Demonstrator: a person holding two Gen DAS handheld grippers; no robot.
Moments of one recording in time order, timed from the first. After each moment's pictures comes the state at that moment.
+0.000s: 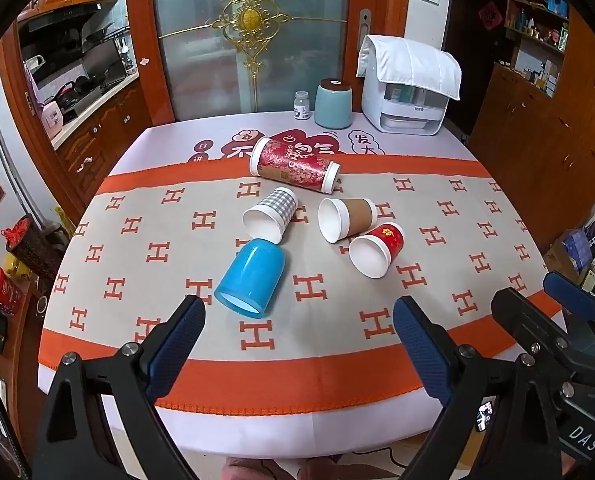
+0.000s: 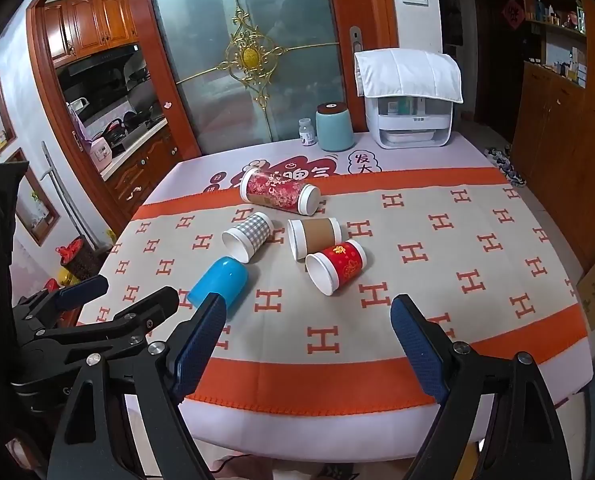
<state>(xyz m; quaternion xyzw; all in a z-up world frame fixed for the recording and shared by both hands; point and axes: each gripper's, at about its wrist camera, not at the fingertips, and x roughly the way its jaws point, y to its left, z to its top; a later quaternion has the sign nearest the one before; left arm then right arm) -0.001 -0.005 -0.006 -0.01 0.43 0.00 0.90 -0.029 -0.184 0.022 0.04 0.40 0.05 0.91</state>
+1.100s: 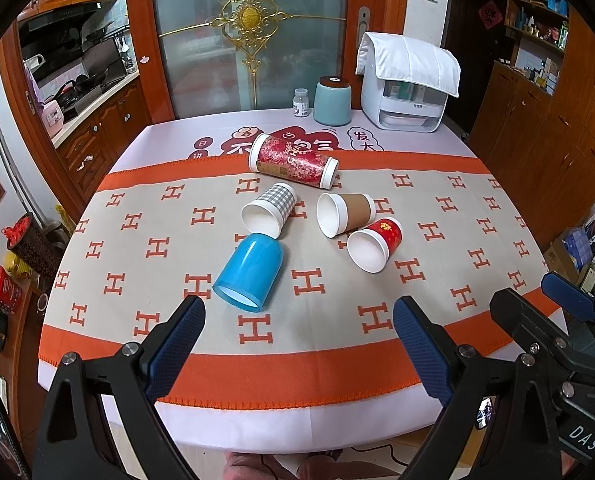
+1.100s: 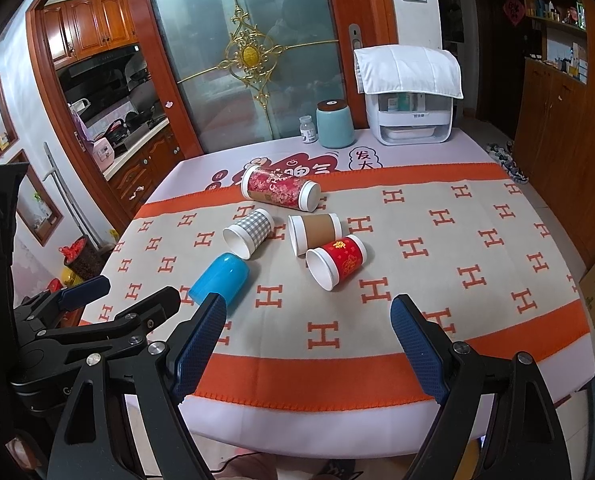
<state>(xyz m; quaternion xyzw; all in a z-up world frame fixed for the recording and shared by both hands) -0.001 -0.007 -0.007 -0.01 0.43 0.00 0.90 -0.030 -0.186 0.021 0.04 0.41 0.05 0.91</state>
